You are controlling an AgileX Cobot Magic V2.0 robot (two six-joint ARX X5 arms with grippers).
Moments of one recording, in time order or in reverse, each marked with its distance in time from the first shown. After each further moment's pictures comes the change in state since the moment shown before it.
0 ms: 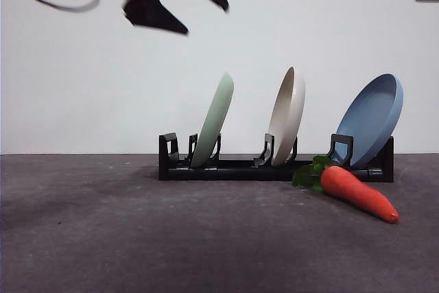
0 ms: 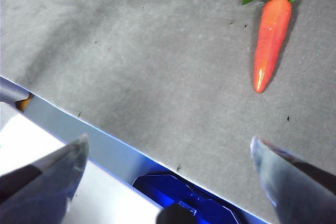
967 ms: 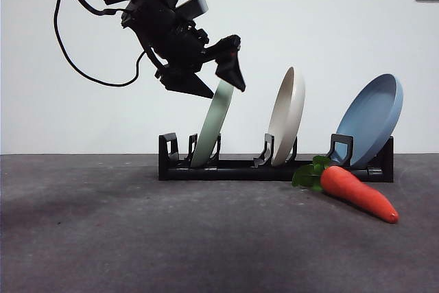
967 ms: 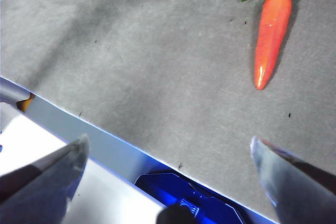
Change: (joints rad) left arm -0.040 0.286 0.046 0.187 -0.117 0.008; right arm 0.000 0.000 0.000 -0.006 0.000 0.013
